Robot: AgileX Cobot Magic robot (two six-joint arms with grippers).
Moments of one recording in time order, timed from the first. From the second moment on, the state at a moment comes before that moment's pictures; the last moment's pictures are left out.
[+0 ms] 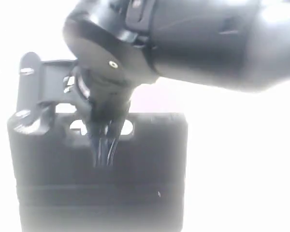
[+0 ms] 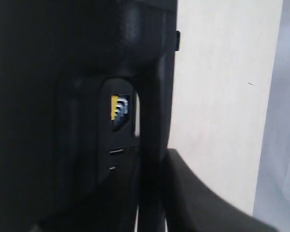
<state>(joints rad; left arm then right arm) -0.02 0.00 0.00 -0.02 0.27 -0.03 0.63 1.79 -1.59 -0.41 0.99 -0.51</state>
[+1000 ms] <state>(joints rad) -0.02 0.00 0.00 -0.02 0.27 -0.03 0.34 1.96 -1.58 -0.31 0.73 -0.49</state>
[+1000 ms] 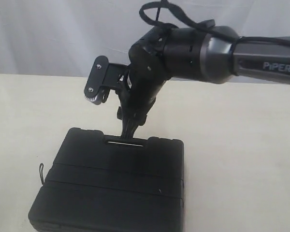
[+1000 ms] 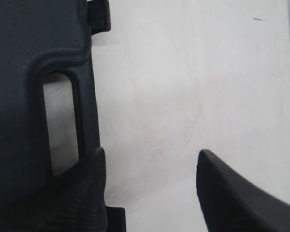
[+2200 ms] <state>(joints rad) -0.02 0.00 0.00 -0.02 0.27 -0.03 0.72 1.91 -1.43 0.04 1.04 -0.49</state>
